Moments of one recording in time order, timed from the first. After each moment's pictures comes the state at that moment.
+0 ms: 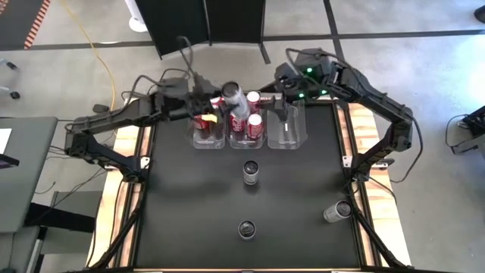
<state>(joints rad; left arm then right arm) 0.20 1.32 1.49 -0.29 -0.21 -0.05 -0.35 1.53 1.92 -0.83 -0.22 0.14</state>
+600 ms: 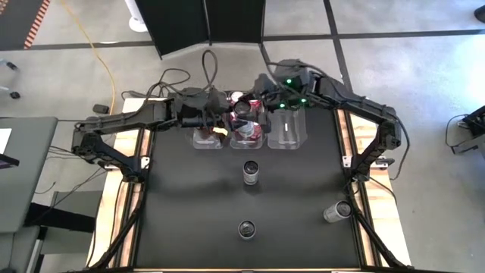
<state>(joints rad) 0.18 1.41 1.49 -0.36 -0.13 -0.06 -0.26 1.64 1.92 -0.65 -0.25 -0.01</state>
